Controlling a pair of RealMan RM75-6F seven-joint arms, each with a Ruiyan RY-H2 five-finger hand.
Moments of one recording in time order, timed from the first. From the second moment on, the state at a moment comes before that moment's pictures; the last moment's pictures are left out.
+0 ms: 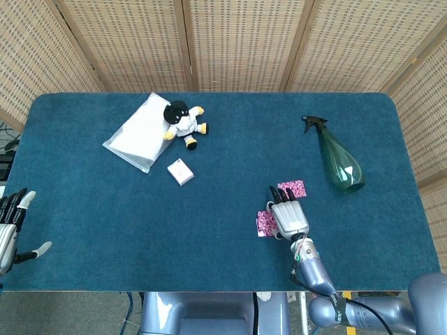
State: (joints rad) left arm -0.08 -1.12 -0.04 -1.59 1.49 1.48 -0.03; right arm 0.75 -1.61 0.04 -1.63 -0.74 1.19 -0.70
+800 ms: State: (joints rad) left arm -0.08 -1.12 -0.04 -1.59 1.49 1.48 -0.02; right arm 0.71 -1.65 0.04 -1.61 -0.80 1.18 -0.75
